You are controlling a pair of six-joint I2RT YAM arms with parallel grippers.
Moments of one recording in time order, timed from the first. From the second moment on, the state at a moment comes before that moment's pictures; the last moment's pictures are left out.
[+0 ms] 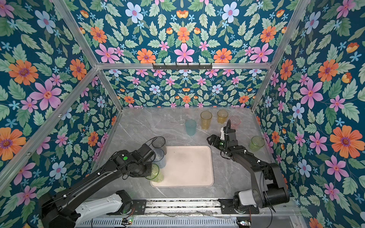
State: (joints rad) left arm -0.79 1.06 0.90 -1.23 -0.10 -0.72; right arm 0.16 1.40 0.67 0.03 -0.36 0.65
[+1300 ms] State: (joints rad) left arm -0.84 1.12 0.90 -1.22 -0.12 -0.75; right arm 0.16 1.42 0.67 0.02 -0.36 0.65
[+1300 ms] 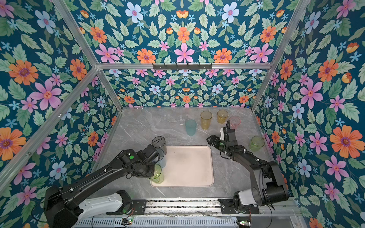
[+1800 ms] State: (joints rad) left arm -0.84 1.11 0.97 -1.21 -0.17 -0.71; right arm 0.16 1.42 0.67 0.02 -0.36 0.65
